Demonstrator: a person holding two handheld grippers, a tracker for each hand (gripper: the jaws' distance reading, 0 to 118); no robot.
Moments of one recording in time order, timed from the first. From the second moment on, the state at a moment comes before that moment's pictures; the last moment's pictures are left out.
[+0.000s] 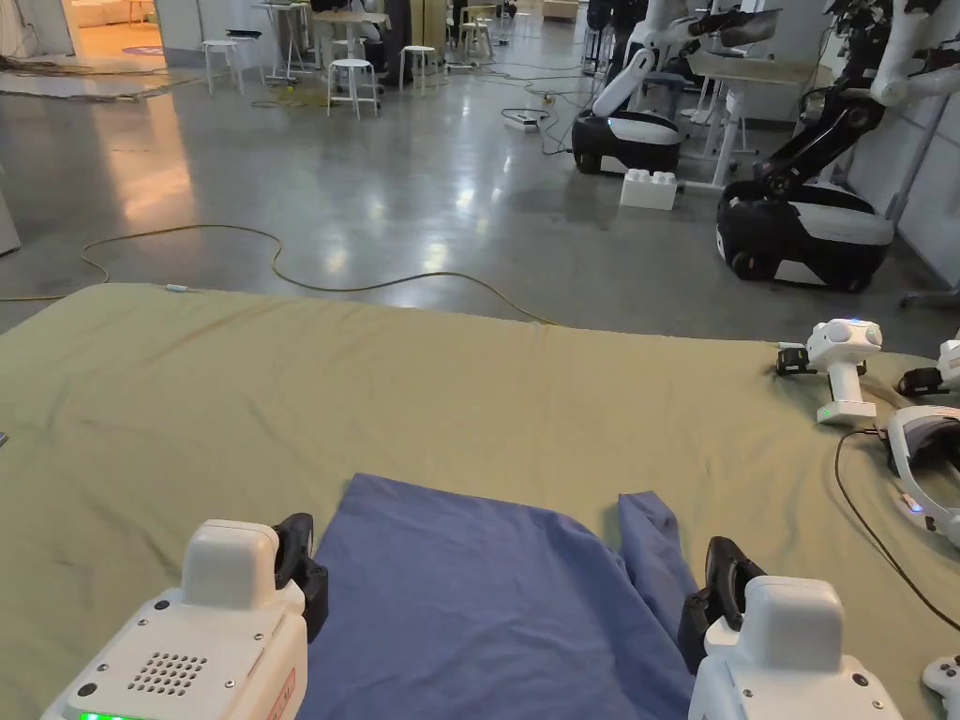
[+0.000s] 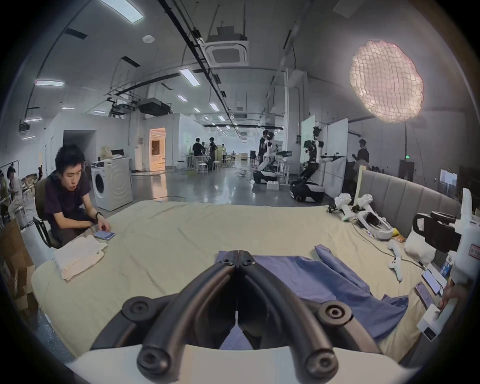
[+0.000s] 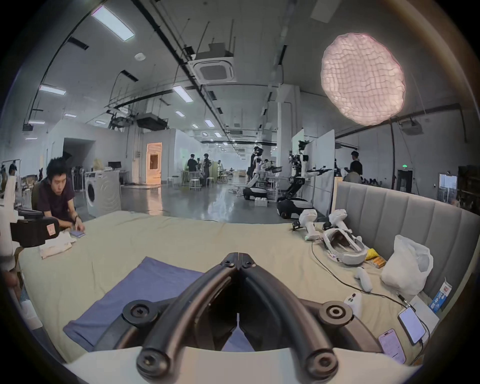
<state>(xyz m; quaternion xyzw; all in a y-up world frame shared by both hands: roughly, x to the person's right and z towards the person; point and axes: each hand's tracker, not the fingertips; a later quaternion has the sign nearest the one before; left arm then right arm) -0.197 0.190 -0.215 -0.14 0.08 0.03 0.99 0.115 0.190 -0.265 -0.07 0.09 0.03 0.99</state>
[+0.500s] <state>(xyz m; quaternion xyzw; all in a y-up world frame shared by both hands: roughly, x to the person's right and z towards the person) -0.305 0.089 -0.514 -0.41 0.05 0.07 0.91 0.118 0.121 -0.360 -0.19 0.11 0.05 0.97</state>
